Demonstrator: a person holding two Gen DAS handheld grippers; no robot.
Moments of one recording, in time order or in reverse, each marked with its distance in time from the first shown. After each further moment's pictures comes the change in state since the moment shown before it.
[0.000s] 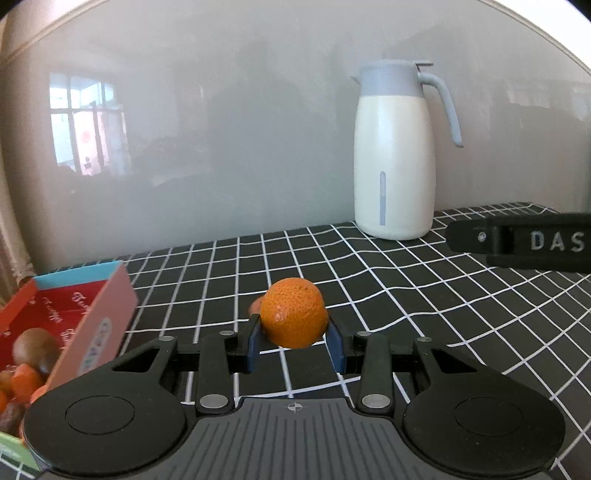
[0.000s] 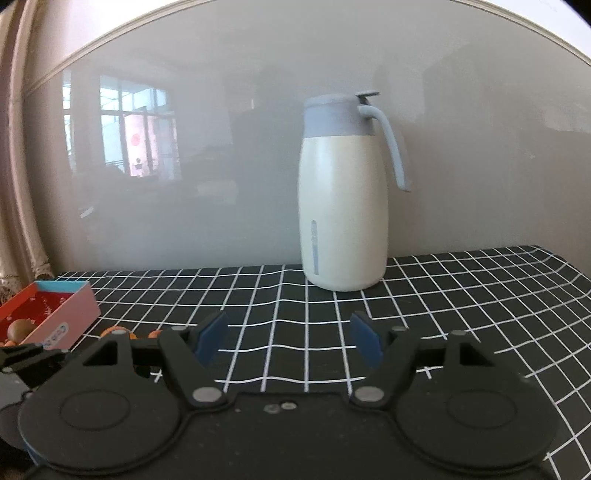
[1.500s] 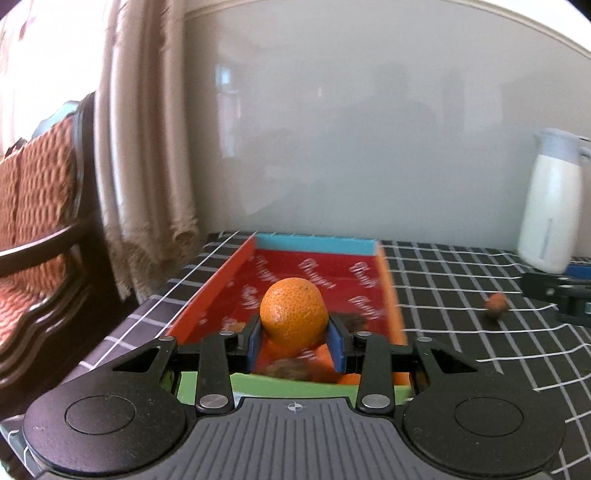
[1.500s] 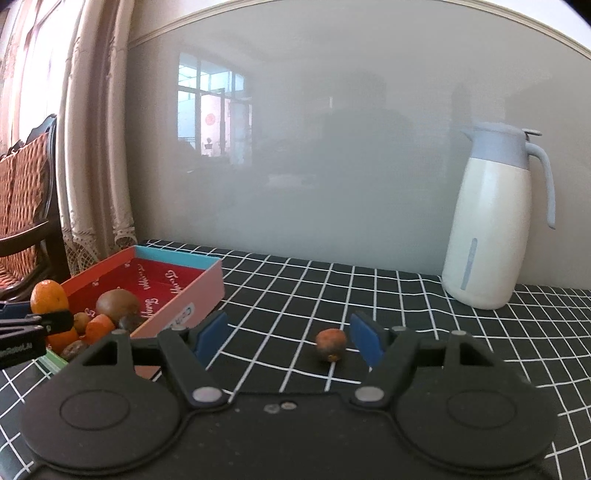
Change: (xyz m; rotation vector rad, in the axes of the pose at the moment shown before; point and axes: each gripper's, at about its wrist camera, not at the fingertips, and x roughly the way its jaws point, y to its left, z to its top) left arm -0.061 0.196 -0.049 -0.225 -0.002 0.308; right arm 0.004 0.151 -0.011 -0.171 0.008 0.177
